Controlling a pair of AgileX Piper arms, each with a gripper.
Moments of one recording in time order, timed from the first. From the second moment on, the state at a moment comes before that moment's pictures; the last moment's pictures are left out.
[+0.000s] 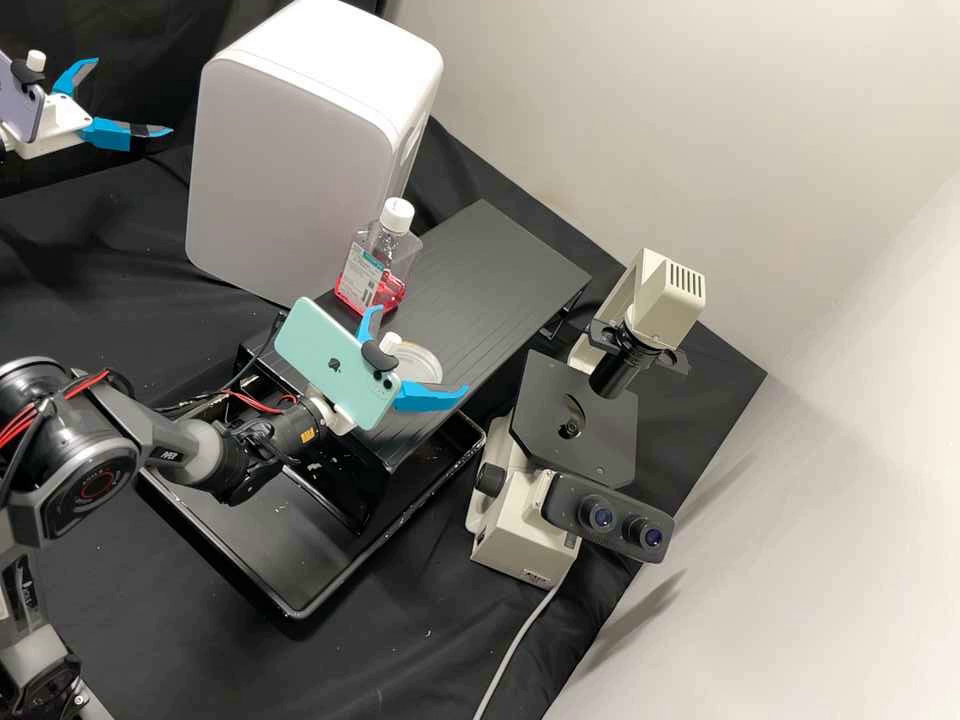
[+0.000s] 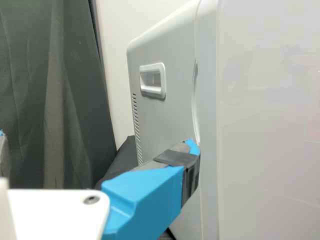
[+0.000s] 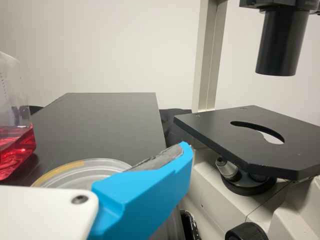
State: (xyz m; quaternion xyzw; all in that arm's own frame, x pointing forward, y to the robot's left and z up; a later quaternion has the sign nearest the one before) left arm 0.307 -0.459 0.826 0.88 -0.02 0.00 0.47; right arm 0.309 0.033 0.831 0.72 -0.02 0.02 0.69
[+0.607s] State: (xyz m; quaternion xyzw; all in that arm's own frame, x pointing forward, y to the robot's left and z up) left arm 0.307 -0.462 0.824 0.88 -0.03 -0.01 0.48; right arm 0.309 0.033 0.831 0.72 -0.02 0.02 0.69
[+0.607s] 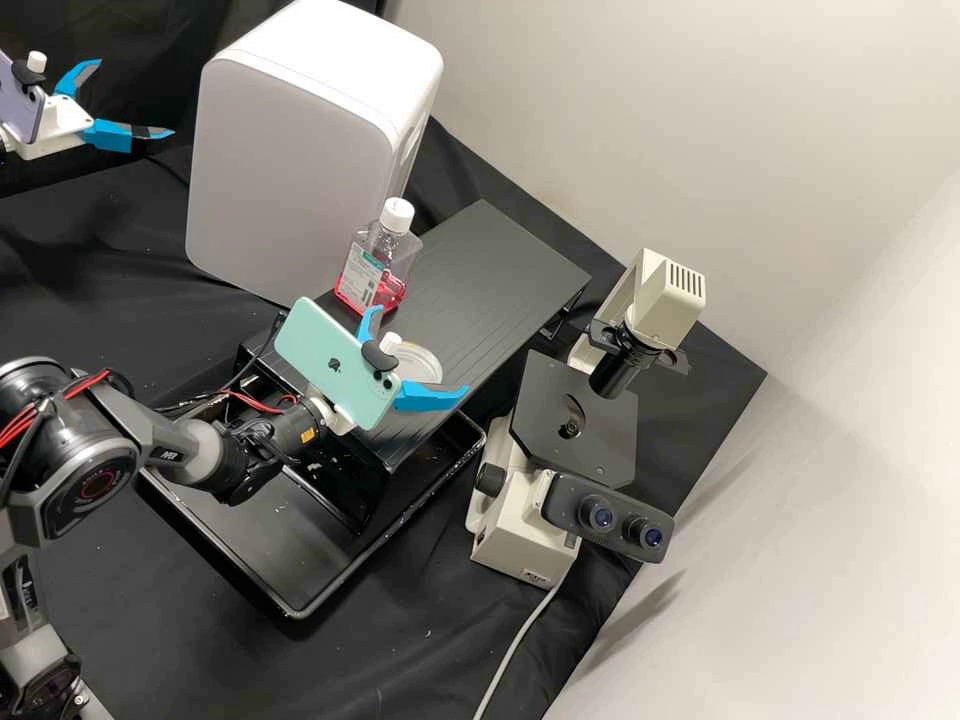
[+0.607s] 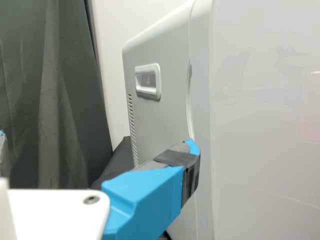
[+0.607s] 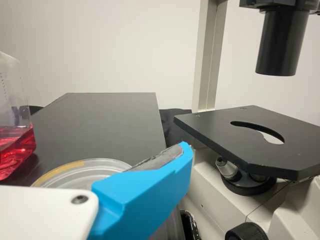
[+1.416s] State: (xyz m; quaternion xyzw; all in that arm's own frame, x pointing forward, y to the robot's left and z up) left arm 0.240 -0.498 0.742 0.79 -0.06 -0.27 0.55; right arm 0.309 0.033 0.831 0.72 -0.02 0.02 0.69
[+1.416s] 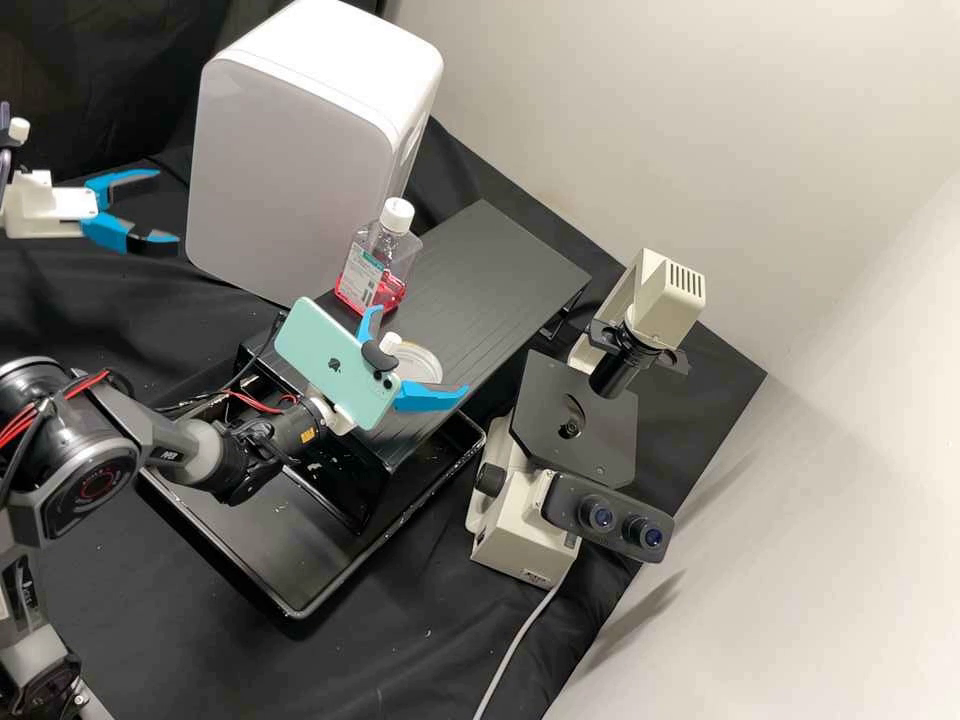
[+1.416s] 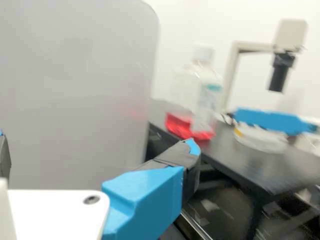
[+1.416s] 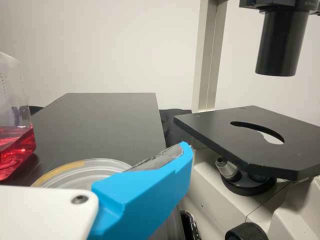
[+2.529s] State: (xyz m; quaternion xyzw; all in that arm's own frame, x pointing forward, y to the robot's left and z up) left arm 0.189 -0.502 0.681 0.80 -0.02 -0.40 0.45; right arm 0.309 0.033 0.831 0.72 -0.02 0.02 0.69
